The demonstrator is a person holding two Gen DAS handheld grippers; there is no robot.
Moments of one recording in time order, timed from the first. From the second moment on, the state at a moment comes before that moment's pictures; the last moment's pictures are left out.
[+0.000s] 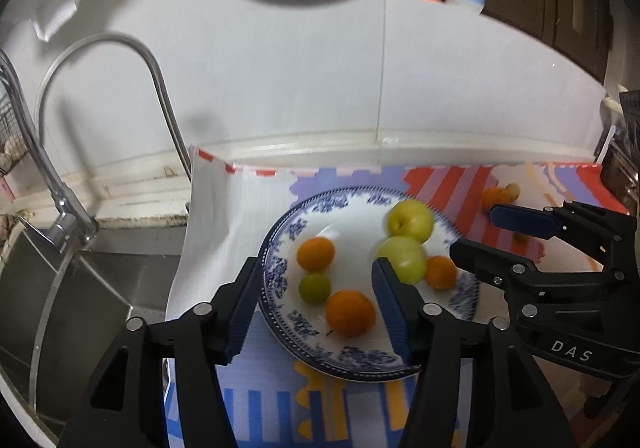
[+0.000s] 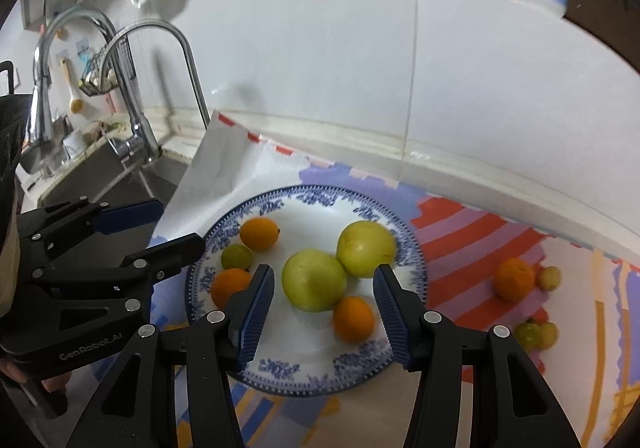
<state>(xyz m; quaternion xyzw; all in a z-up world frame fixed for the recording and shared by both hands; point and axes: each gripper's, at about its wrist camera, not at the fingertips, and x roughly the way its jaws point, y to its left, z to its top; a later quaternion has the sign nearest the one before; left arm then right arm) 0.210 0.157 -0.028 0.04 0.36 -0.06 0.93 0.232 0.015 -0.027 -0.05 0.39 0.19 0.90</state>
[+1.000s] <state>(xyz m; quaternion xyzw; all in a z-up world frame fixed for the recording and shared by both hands) 0.131 0.050 0.020 0.07 0.26 -0.09 0.96 0.152 -0.108 0.033 -0.03 0.32 0.10 0.94</state>
